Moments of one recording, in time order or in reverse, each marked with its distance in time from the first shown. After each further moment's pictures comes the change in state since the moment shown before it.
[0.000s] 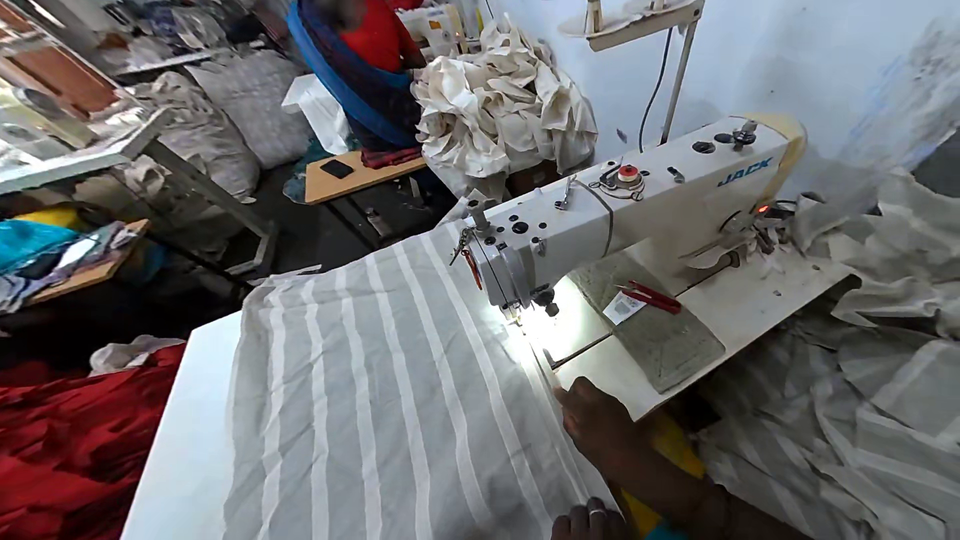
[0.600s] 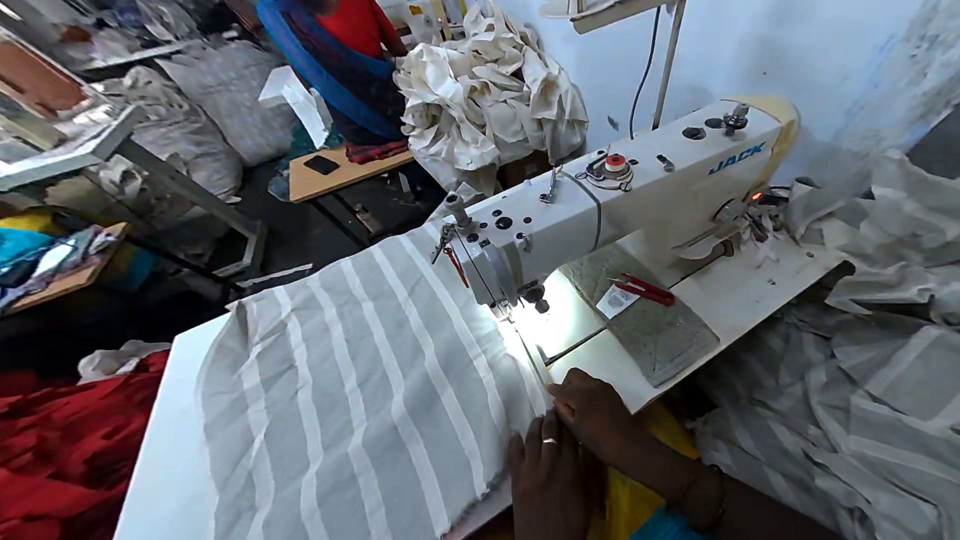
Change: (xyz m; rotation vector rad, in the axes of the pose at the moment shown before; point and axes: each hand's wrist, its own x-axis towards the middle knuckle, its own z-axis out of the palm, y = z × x) left_hand 0.053 -0.044 0.033 0.109 0.505 -0.144; right_hand 0.010 0.007 -0.011 0.085 -0.088 -0.007
